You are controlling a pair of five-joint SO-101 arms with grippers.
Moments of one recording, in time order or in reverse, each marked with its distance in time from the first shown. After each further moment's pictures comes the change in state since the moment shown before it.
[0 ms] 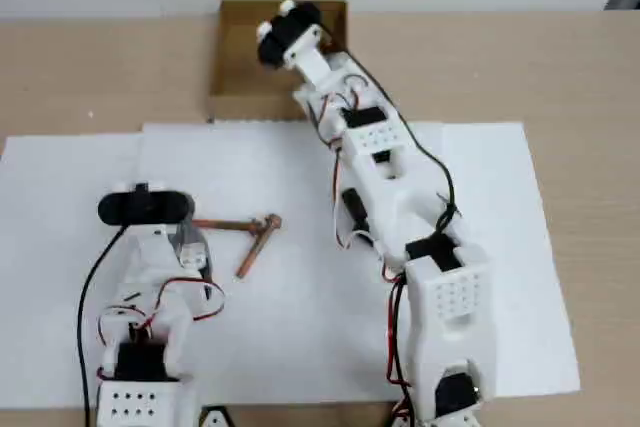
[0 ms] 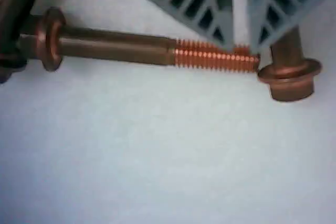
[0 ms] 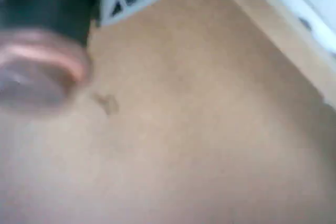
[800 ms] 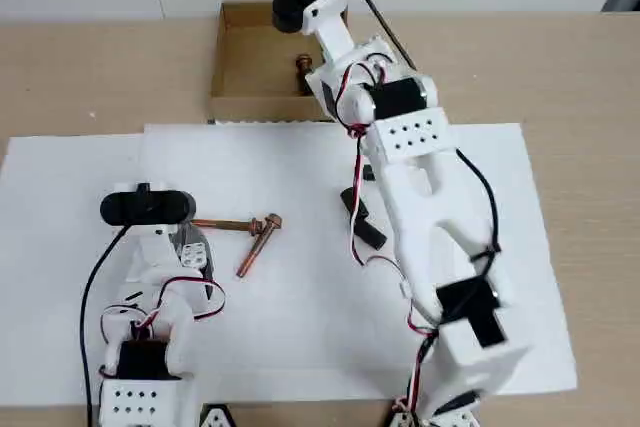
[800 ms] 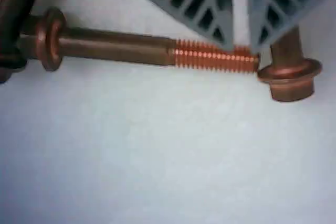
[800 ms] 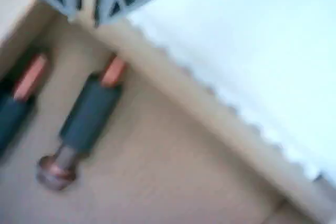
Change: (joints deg) left arm 0.0 0.0 0.0 0.0 0.0; right arm 0.0 -25.2 -1.1 35.4 -9.3
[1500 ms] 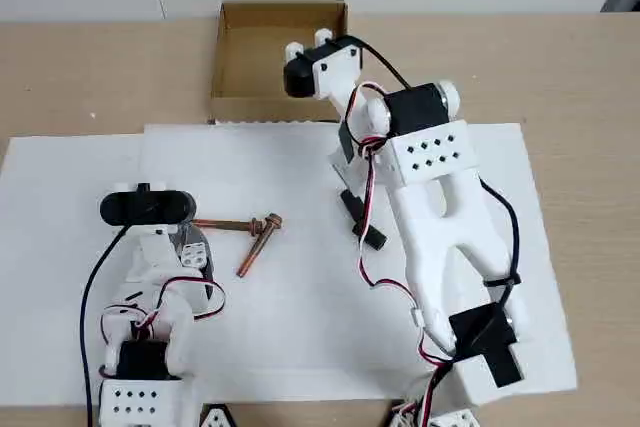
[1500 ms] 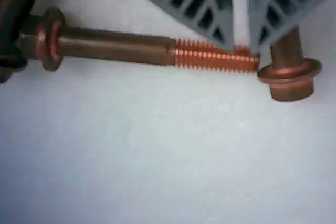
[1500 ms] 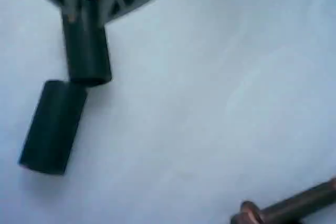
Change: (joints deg) left arm 0.0 0.0 0.0 0.0 0.0; right arm -0.5 -7.4 0.0 41.4 0.0
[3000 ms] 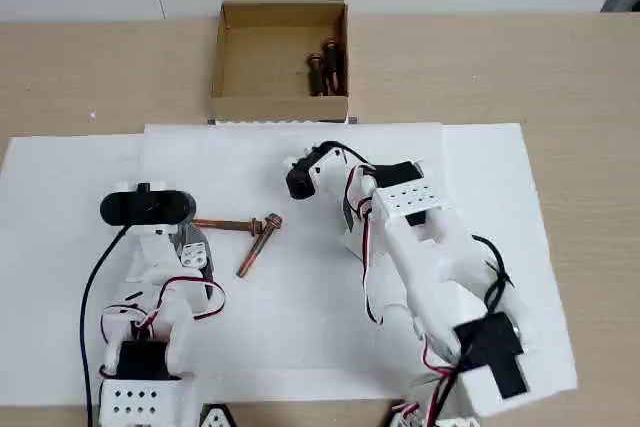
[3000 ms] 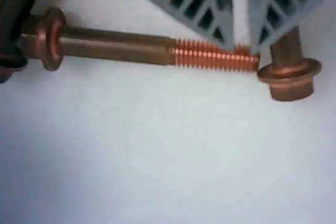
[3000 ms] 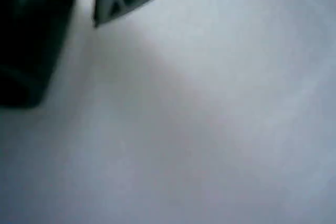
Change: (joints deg) left arm 0.0 0.0 0.0 0.0 0.0; right arm 1.0 -1.7 44.3 -30.1 14.3
